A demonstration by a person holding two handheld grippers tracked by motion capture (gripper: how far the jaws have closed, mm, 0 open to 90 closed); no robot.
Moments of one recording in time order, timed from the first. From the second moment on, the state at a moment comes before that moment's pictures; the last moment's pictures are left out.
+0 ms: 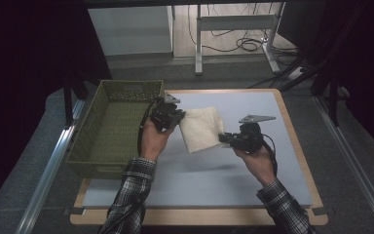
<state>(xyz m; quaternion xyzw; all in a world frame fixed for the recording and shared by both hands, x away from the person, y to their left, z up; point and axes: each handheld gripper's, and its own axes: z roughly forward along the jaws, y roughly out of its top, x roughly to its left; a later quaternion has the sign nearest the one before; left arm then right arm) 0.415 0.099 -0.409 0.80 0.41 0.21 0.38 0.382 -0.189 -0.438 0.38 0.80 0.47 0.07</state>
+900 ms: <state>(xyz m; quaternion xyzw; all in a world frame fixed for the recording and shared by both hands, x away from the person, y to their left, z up) 0.415 0.160 -0.369 0.78 0.43 0.26 0.38 0.400 -0.125 -0.410 0.36 0.79 0.49 0.06</state>
